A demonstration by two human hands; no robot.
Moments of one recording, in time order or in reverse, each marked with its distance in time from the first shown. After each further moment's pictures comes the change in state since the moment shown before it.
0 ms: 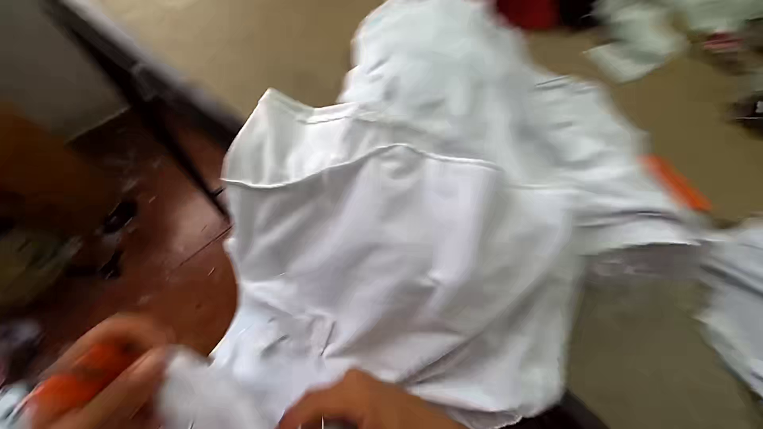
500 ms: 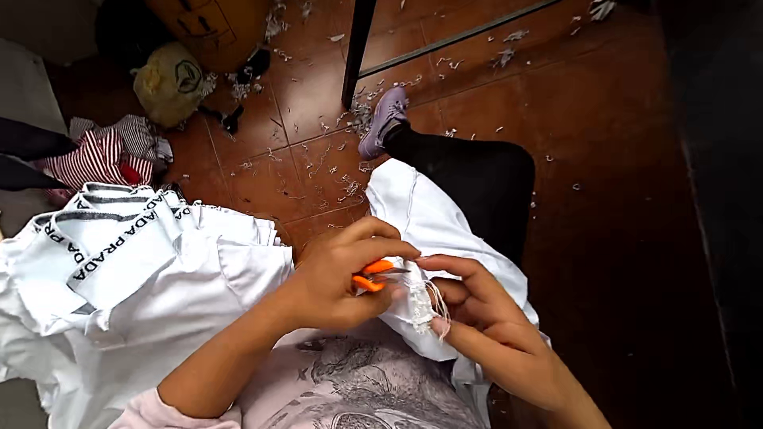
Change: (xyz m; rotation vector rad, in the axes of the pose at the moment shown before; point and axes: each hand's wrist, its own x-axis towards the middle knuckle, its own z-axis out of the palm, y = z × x) left_hand -0.023 -0.082 -0.022 0.439 -0.118 0.134; right_hand 0.047 0.062 0.016 0.210 -0.083 0.275
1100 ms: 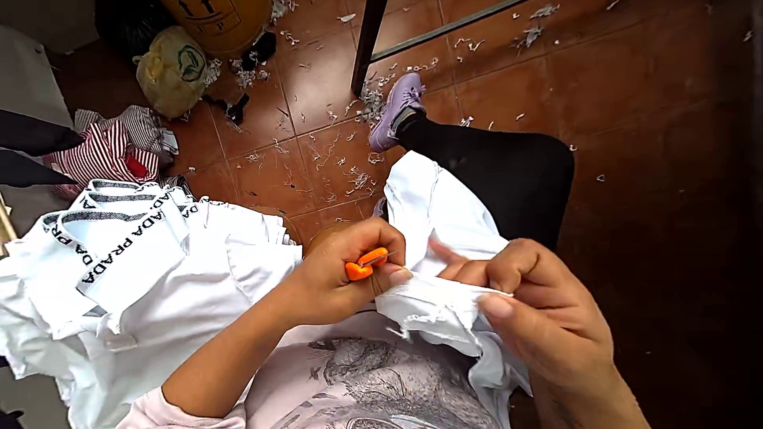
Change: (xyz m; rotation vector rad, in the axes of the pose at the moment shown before) left_hand -0.003 -0.003 -0.014 -0.342 0.063 -0.083; right_hand 0.033 -0.008 -0.004 0.041 0.070 -0.214
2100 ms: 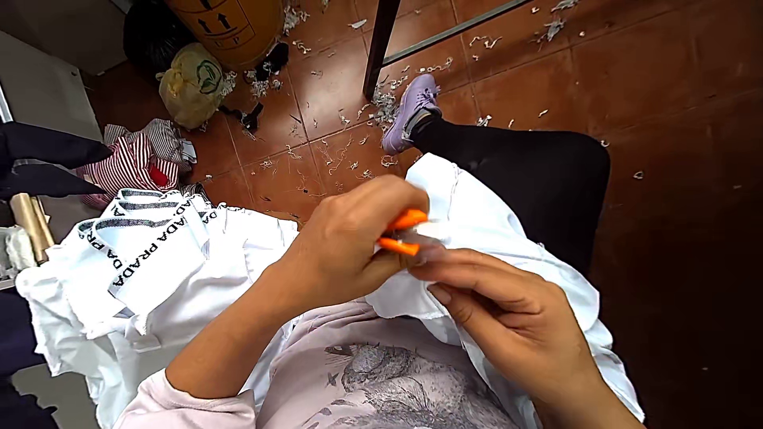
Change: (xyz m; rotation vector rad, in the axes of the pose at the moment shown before) left_hand 0.027 0.021 -0.026 0.630 0.021 0.193; right_hand 0.013 0.003 0.033 -0.296 0.078 -0.055
